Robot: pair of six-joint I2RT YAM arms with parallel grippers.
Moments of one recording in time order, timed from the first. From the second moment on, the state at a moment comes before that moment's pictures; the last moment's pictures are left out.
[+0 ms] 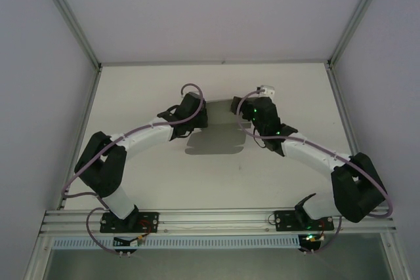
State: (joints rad) left arm -0.65 1.66 1.11 -0.25 -0.17 -0.58; right arm 0.59 1.38 0.79 0.20 0.34 0.53
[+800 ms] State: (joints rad) left arm -0.61 1.61 1.13 -0.25 -0.11 -0.50; right arm 0.54 0.95 0.78 -0.59 0.34 0.48
